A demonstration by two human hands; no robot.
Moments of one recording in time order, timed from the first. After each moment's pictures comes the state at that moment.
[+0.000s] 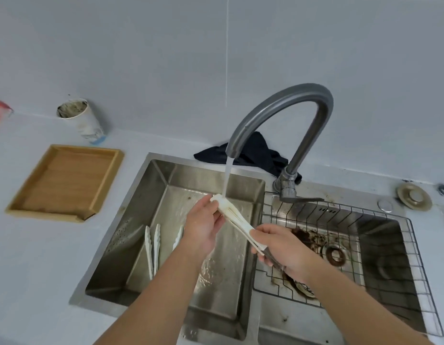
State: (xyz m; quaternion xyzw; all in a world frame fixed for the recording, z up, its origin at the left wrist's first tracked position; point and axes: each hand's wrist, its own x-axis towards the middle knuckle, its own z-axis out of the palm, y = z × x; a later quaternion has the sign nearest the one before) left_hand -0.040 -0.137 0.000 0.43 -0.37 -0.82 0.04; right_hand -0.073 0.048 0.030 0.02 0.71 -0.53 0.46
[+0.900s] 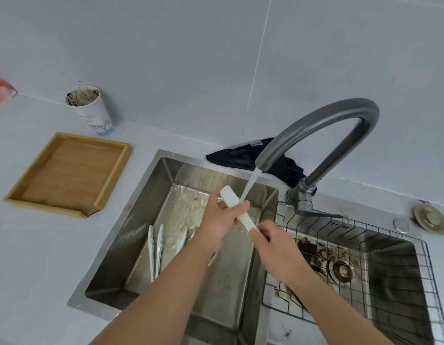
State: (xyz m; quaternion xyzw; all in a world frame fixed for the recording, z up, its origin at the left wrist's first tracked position) left_hand -0.060 -0.156 -0.015 0.35 -0.48 -0.80 -0.01; right_hand -0.072 0.000 0.031 -0.09 0.87 -0.36 0.32
